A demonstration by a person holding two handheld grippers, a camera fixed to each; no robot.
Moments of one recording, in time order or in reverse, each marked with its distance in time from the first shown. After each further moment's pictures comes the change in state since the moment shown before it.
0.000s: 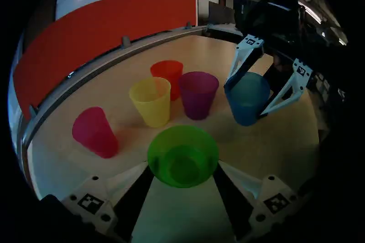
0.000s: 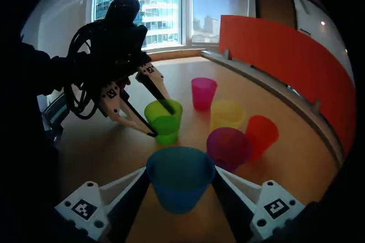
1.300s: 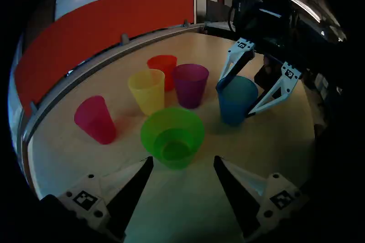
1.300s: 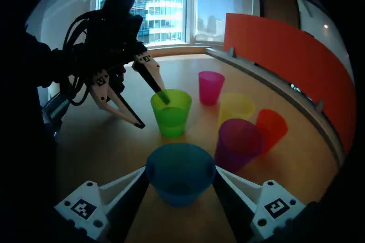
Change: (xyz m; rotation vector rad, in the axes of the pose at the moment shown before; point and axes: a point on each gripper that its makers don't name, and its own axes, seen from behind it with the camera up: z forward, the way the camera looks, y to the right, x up) left arm -0.021 0.012 -0.024 -0.009 -0.017 0.000; right arm -0.018 -0.011 0.011 0.005 -0.003 -0.024
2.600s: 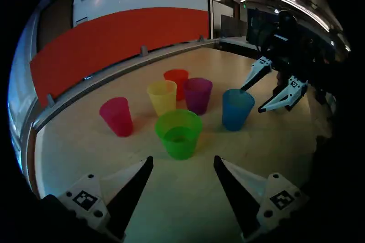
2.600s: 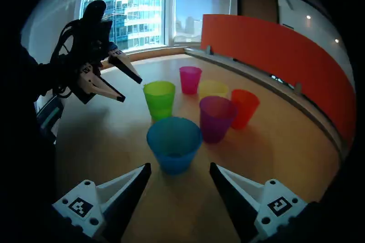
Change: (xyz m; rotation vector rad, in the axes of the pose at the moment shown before) left arm -0.001 0.004 -0.058 0.133 0.115 -0.069; right arm -0.037 -0.007 -0.063 -0.160 0.028 0.106
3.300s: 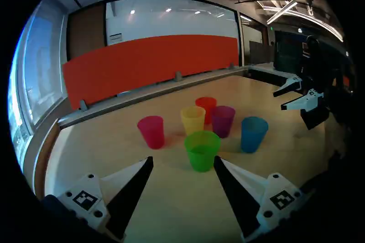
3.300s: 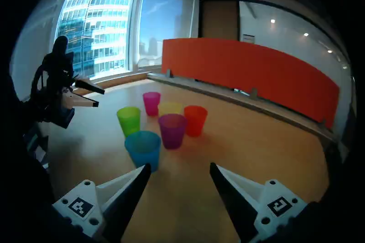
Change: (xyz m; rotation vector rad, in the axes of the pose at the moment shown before) left arm 0.020 -0.029 -0.041 0.261 0.201 -0.085; right arm 0.021 0.040 -0.073 -0.288 0.196 0.132
